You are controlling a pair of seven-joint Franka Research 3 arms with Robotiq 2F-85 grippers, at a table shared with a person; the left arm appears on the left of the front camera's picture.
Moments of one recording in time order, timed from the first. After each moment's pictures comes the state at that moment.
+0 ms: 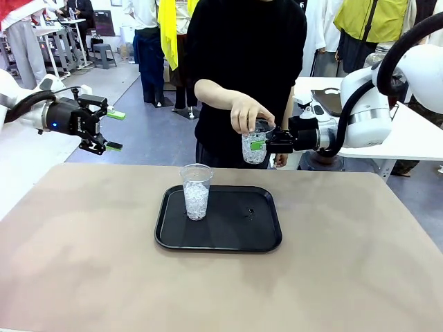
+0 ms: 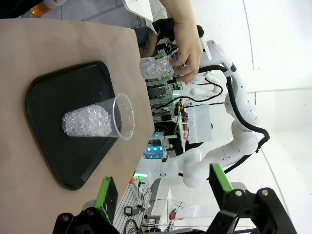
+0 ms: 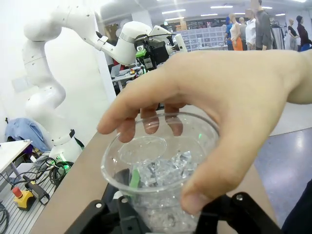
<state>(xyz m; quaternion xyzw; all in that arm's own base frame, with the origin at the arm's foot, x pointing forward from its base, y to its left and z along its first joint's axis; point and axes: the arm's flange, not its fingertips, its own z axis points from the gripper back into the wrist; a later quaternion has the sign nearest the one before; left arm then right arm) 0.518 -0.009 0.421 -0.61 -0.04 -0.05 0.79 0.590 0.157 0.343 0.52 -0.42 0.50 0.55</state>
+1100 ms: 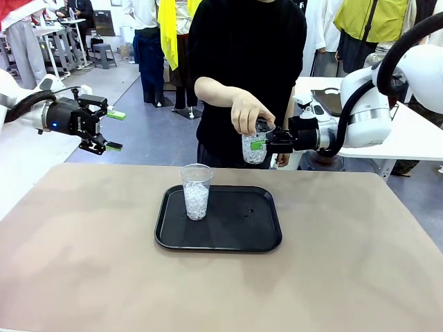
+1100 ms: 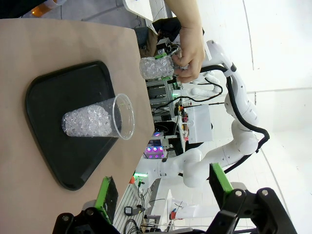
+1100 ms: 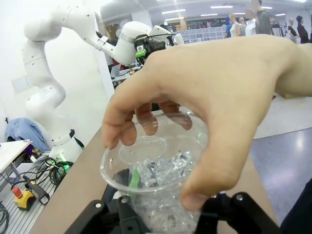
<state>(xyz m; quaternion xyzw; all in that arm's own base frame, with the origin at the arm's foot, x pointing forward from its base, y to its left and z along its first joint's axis) 0.518 -0.009 0.421 -0.61 -0.04 -0.05 0.79 0.590 0.156 0.343 0.52 -0.42 0.50 0.55</state>
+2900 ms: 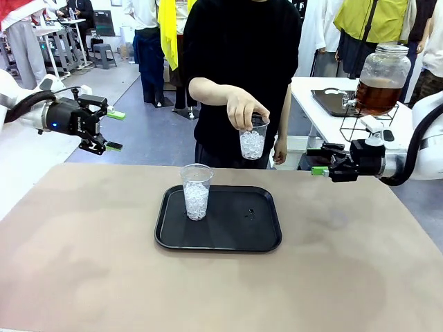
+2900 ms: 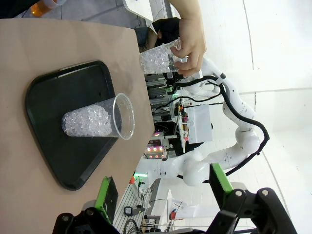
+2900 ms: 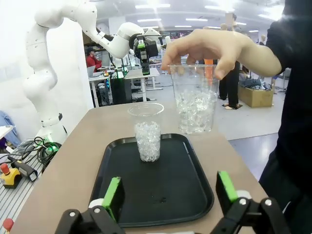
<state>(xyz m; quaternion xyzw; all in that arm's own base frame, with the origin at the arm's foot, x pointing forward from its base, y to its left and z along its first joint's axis) 0.518 -0.008 0.421 -0.61 -0.04 -0.05 0.79 0.516 0.009 0.310 0.46 -0.50 0.49 0.55</state>
